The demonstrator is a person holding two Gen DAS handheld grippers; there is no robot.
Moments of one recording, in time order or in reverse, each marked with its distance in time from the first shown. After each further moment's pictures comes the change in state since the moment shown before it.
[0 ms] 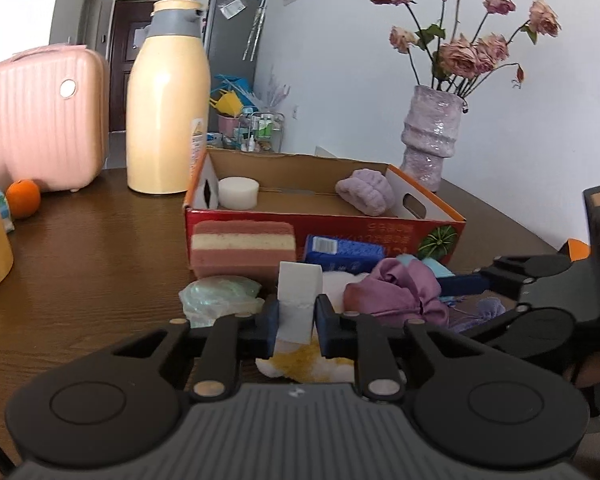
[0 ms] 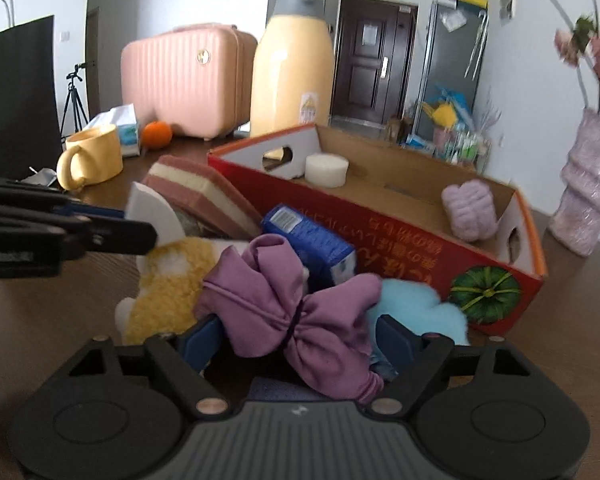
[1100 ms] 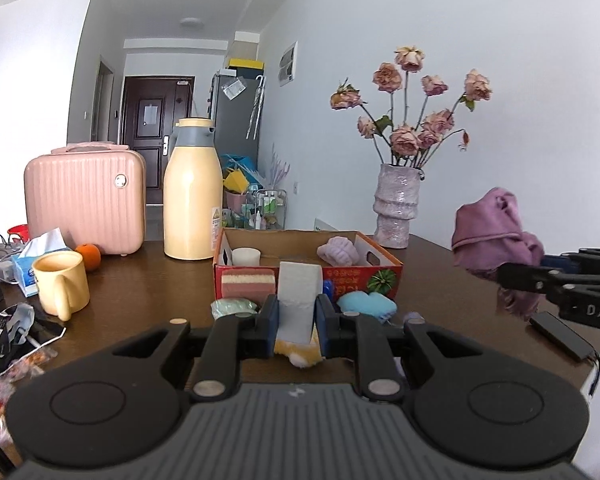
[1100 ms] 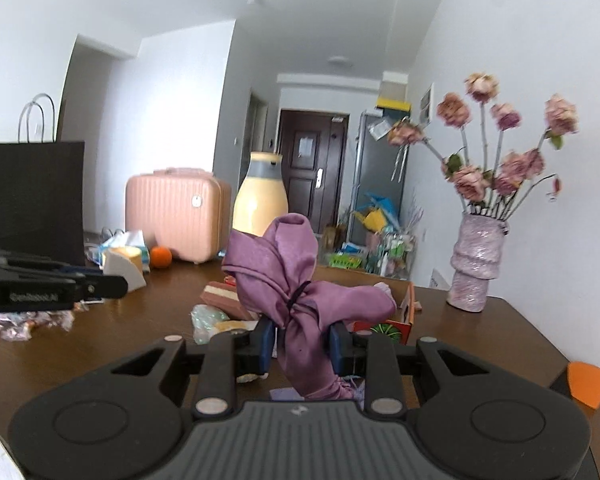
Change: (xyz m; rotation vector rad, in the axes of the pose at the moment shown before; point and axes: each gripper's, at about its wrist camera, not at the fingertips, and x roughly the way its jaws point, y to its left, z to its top) left arm -0.182 -0.037 -0.038 0.044 -0.236 0.039; right arm -0.246 0.074 -0.065 0.055 -0.401 -0.203
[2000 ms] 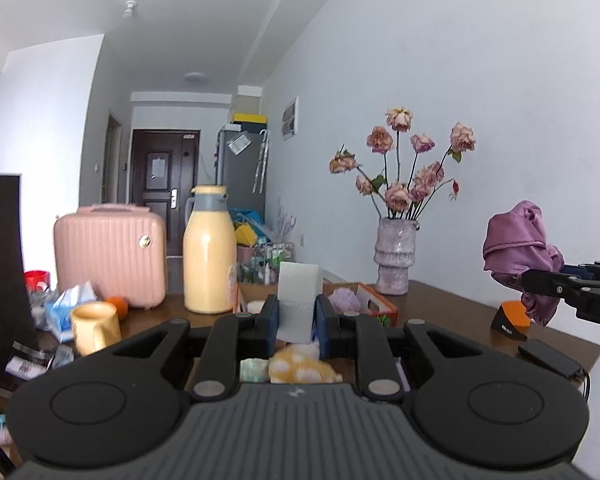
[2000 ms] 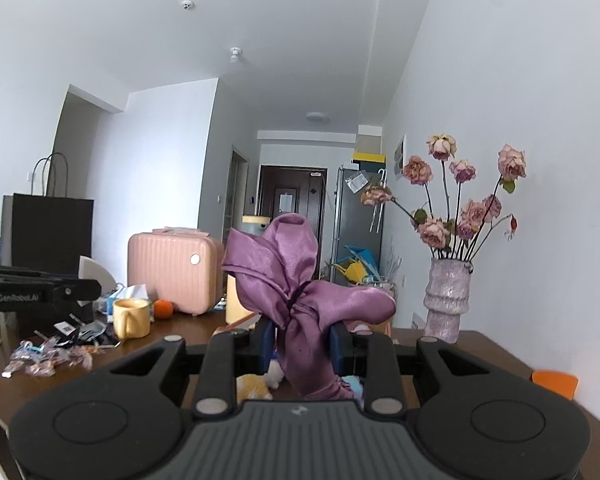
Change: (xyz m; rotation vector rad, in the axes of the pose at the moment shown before) left arm -0.095 -0.011 0.003 0.035 -0.163 0.031; right arm -0.085 0.010 0.001 0.027 -0.172 -0.054
